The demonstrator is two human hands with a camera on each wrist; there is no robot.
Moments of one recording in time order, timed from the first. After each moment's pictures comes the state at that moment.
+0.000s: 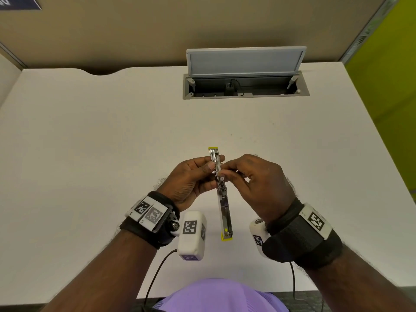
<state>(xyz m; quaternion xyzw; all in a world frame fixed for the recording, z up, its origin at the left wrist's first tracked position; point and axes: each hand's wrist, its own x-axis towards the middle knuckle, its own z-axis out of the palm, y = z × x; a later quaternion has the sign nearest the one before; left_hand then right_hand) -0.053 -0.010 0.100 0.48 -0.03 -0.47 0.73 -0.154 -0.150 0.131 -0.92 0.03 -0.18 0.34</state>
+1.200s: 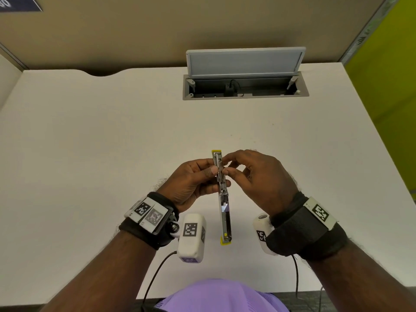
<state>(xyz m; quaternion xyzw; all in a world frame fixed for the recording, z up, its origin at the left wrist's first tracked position) -0.052 -0.007 0.095 0.48 -0.06 -0.49 0.73 -0.146 -0.161 0.133 -0.94 0.07 -0.08 0.33</state>
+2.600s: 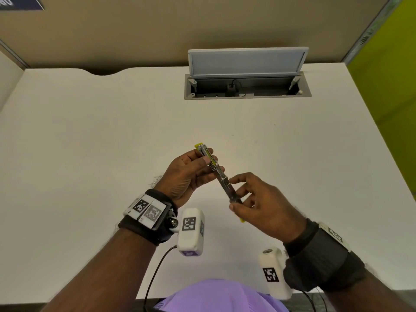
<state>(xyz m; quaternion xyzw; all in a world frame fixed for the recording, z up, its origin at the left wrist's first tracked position) -0.040 -0.008 0.090 0.49 0.00 -0.40 0.77 -0.181 -0.152 0.117 -0.84 0.18 0.11 0.50</state>
